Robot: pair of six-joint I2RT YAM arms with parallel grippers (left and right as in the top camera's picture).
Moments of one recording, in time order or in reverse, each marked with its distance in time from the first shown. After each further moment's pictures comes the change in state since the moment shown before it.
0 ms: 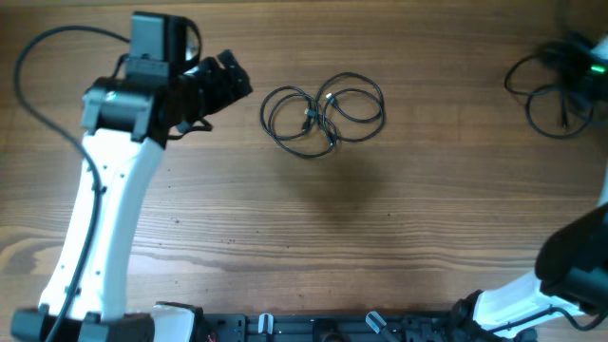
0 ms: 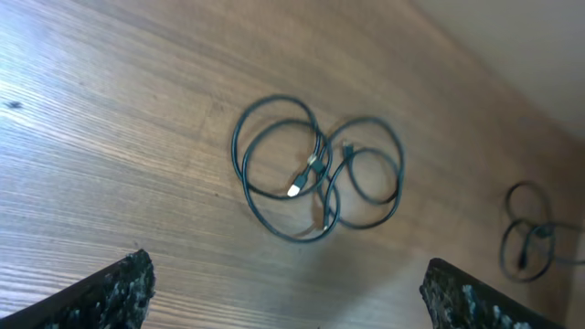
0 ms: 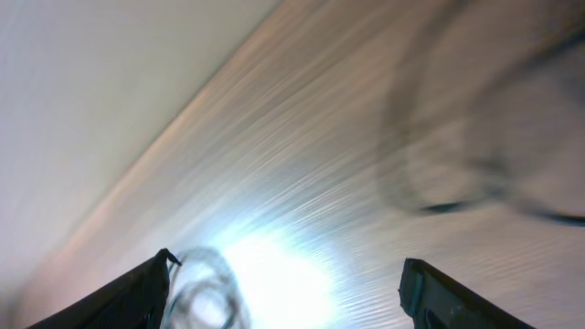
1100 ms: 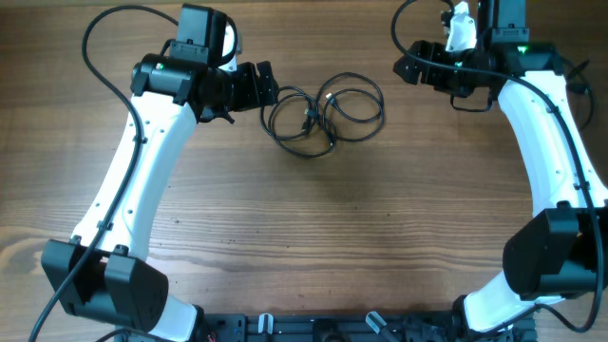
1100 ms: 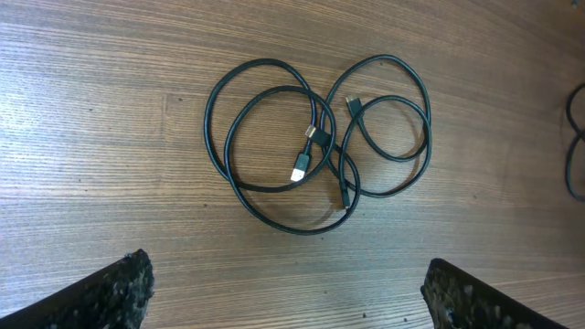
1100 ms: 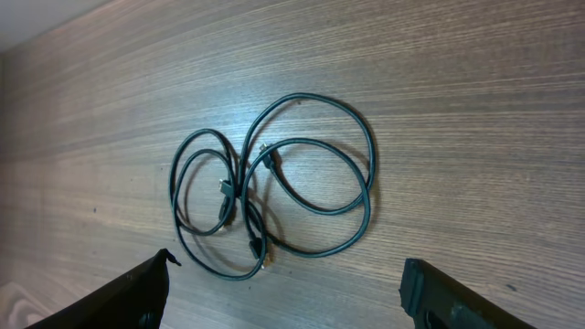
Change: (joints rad) left arm -0.043 0.175 0.000 0.064 0.079 0.234; right arm 0.457 0.000 0.000 -0.105 0.042 -0.103
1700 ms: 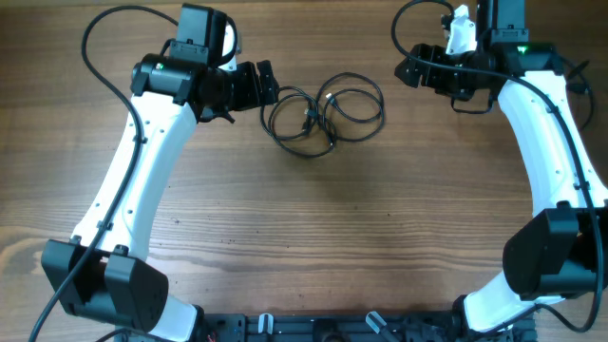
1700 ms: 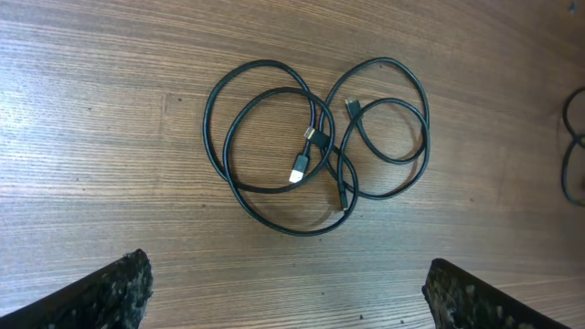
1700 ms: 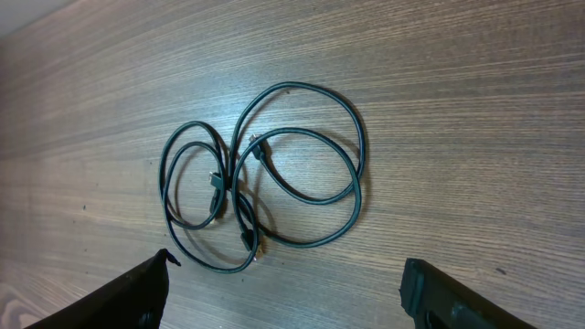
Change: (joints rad) left arm 0.000 0.000 0.000 0.003 0.000 -0.018; right arm 0.000 0.000 0.000 -0.030 0.019 0.000
